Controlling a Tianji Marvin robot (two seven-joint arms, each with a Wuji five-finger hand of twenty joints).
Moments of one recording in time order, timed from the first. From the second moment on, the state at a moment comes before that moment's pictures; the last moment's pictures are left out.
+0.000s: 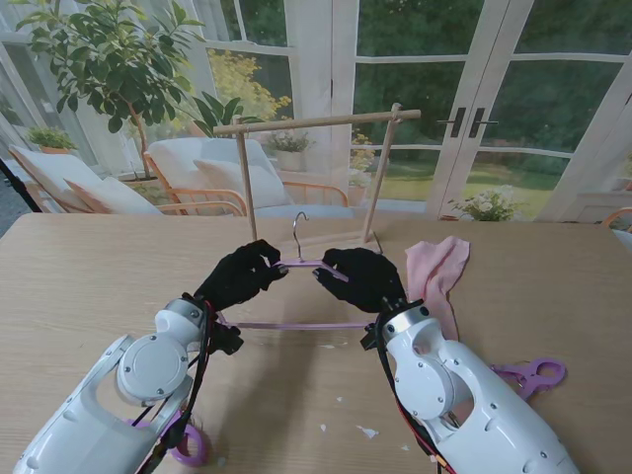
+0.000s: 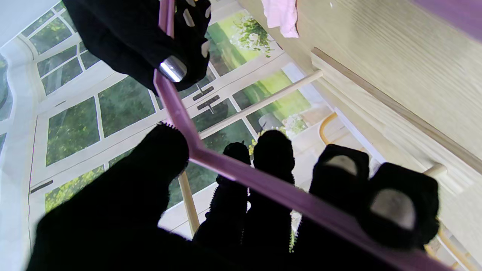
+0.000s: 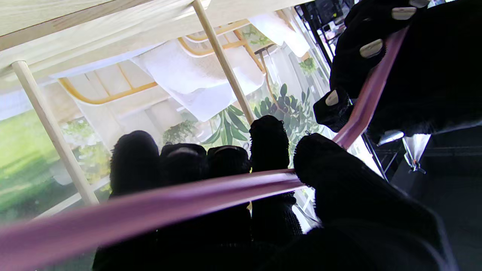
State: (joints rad) left arm 1.54 -1.15 -1.17 -1.76 0.18 0.08 -0.01; right arm -1.49 -1.15 1.04 -1.66 -0.69 -0.05 -0.28; left_hand 0.55 -0.33 0.68 -0.15 0.43 0.13 1.03 1.05 0.88 0.18 1.03 1.04 0.91 0.47 1.37 1.16 0.79 0.66 1.68 1.13; right_hand 0.57 -0.24 0.60 -0.14 0.75 -0.08 1.03 0.83 0.94 0.02 1.33 0.97 0.89 0.04 1.45 0.92 0.54 0.10 1.65 0.26
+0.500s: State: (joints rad) left arm 1.53 -1.14 -1.16 -1.78 0.12 0.08 -0.07; right arm -1.48 -1.15 1.03 -1.67 -0.67 -0.03 -0.26; left_hand 0.98 -0.35 0.47 -0.15 0.49 0.14 0.86 0.62 0.83 0.22 0.76 0.93 0.73 0.52 1.07 1.04 0.44 0.68 1.39 1.17; right_hand 0.57 -0.23 0.60 -0.14 0.76 -0.05 1.06 0.86 1.00 0.01 1.39 1.09 0.98 0.03 1.53 1.03 0.63 0.10 1.72 0.26
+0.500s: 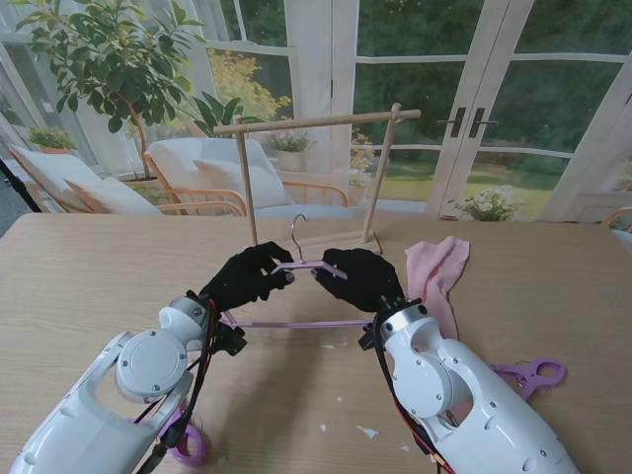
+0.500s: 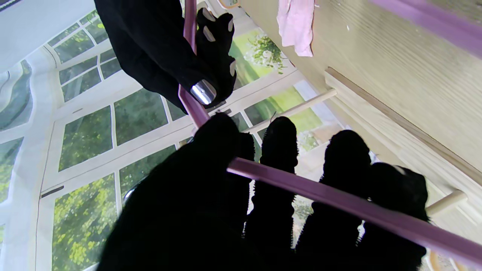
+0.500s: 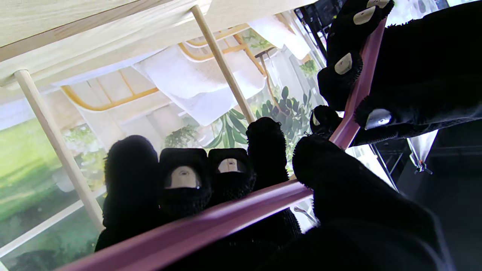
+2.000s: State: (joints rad) left arm 1.53 -1.15 -1.17 -1.75 0.18 0.05 -0.01; right arm -1.64 -1.13 1.22 -1.88 -0.77 -0.03 -0.20; left_hand 1.12 -0.25 0.39 -0.08 0.56 0.05 0.81 1.04 0.95 0.18 1.22 1.22 1.17 0.23 1.66 1.09 1.07 0.42 1.78 1.14; right_hand 0.25 -0.31 0.54 -0.11 0.34 0.03 0.30 0.61 0.38 0.02 0.61 0.33 0.40 0.07 0.55 0.44 0.21 0.19 0.92 0.26
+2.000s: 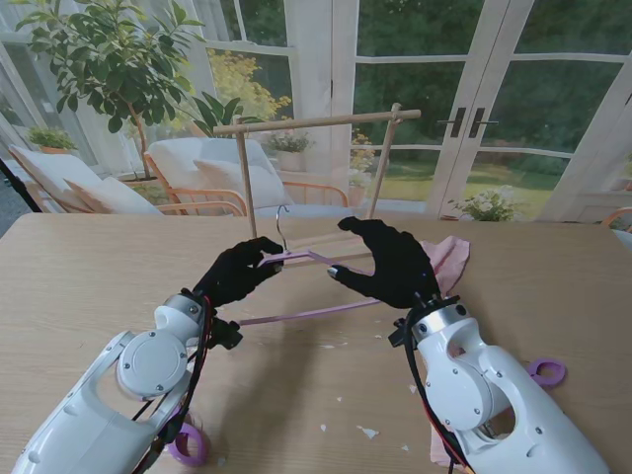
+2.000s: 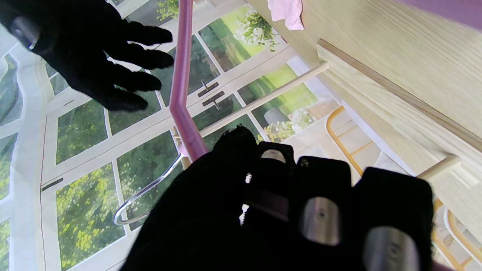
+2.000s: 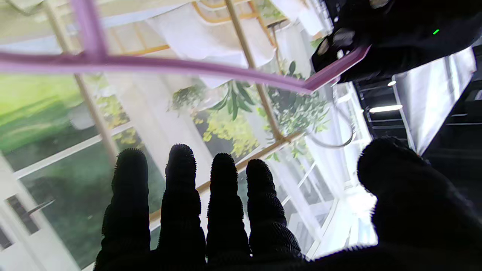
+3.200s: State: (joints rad) left arm 1.53 -1.16 -1.21 -1.75 0.18 0.08 0.03; right arm -1.36 -1.04 1.05 -1.47 -1.04 0.63 0.23; left_hand 1.12 -0.26 0.40 -0.08 0.56 0.05 0.81 1.04 0.95 0.18 1.22 1.22 1.18 0.22 1.68 1.08 1.07 0.42 1.78 1.15; right_hand 0.09 -0.29 0.57 -0.03 0.27 0.17 0.31 0.67 0.21 0.07 0.57 0.28 0.21 0.07 0.49 0.41 0.13 0.13 0.85 0.26
